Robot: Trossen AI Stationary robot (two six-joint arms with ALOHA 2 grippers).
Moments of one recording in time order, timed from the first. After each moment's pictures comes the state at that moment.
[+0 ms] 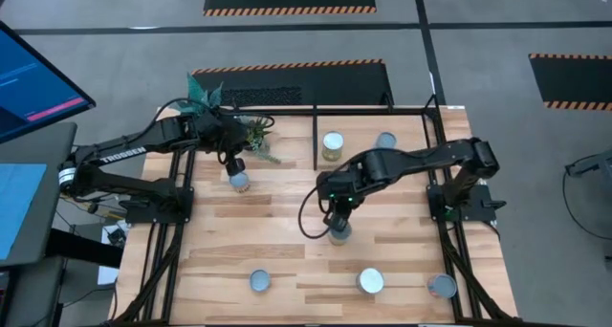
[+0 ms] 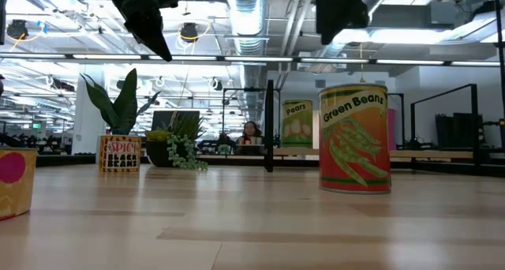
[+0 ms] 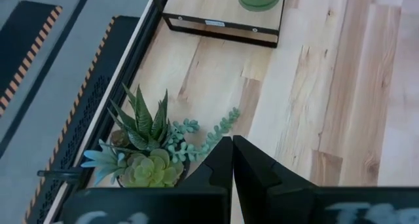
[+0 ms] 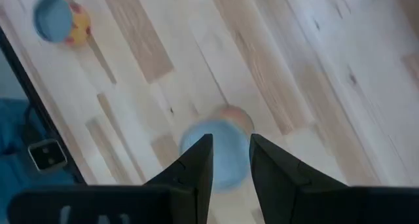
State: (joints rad) left arm 0.37 1.08 1.06 -0.85 -0.12 0.13; right arm 0.18 1.78 1.66 -1.14 0.00 0.68
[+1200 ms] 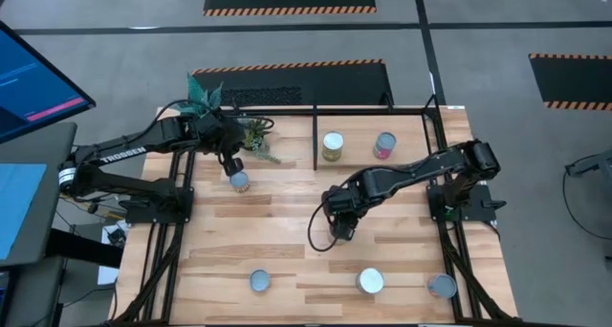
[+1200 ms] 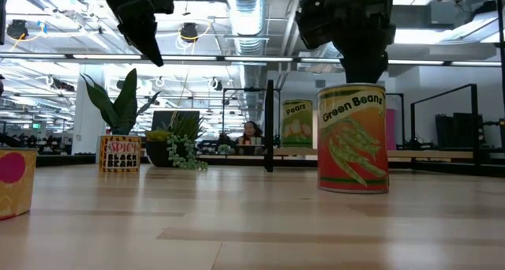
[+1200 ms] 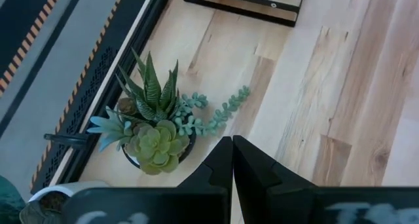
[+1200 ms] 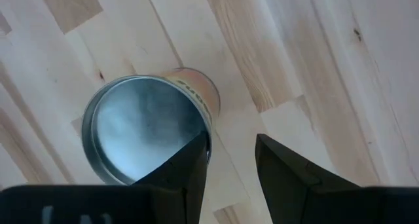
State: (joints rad) left arm 0.37 1.08 1.06 -0.92 -0.17 0.06; right arm 0.20 1.77 1.36 -0.99 0.03 0.64
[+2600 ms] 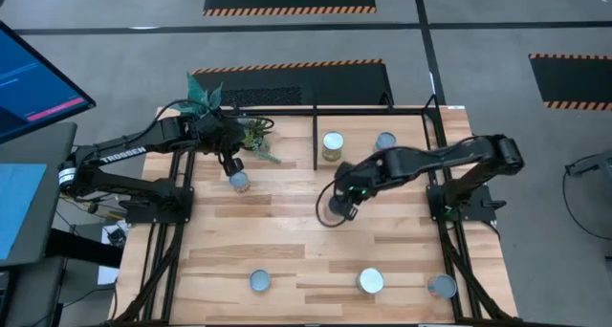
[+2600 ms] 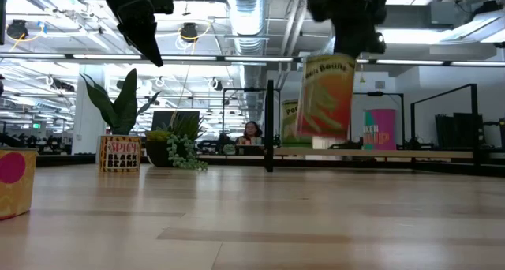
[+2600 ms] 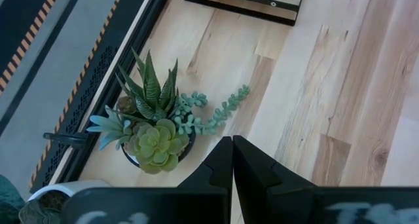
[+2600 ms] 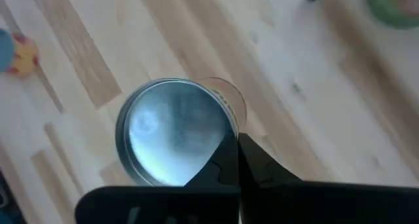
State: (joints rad) left arm 0.37 1.08 1.06 -0.93 -0.17 0.06; right arm 0.08 1.51 1.29 -0.91 0.09 0.68
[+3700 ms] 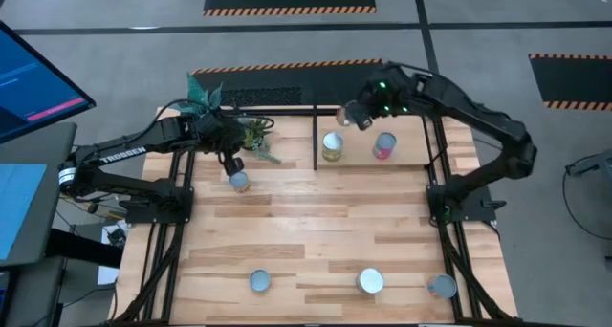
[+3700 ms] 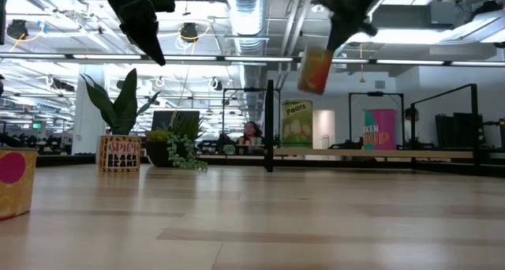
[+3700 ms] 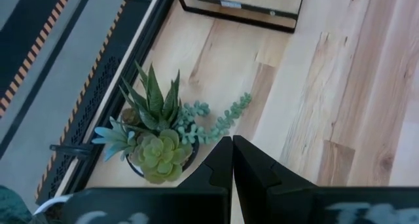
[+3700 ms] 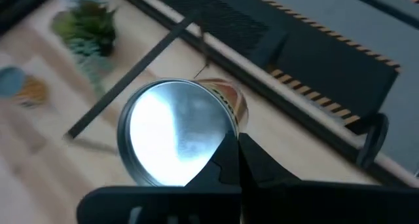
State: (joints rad) left arm 0.37 1.08 1.06 -0.89 -0.17 0.09; right arm -0.53 1.42 1.52 -0.94 0.17 0.30
